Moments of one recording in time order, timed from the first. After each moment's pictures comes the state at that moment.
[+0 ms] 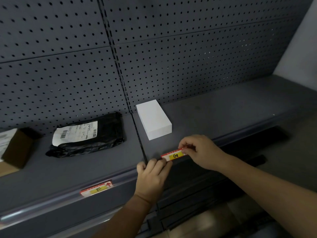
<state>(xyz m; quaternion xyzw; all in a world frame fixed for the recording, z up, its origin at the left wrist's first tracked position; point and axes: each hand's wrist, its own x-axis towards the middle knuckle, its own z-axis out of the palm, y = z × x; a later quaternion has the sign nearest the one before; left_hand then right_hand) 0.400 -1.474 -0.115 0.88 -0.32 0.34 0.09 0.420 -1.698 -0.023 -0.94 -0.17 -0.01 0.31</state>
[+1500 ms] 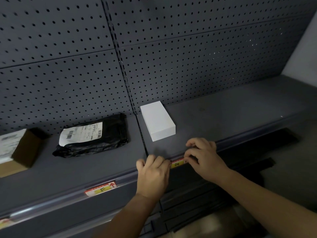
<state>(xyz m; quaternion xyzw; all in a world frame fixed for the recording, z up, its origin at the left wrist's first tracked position) 0.398 -1.480 -0.081 0.93 -0.24 0.27 0.11 0.409 -1.697 -0.064 -0.95 -0.17 -0.14 0.21</state>
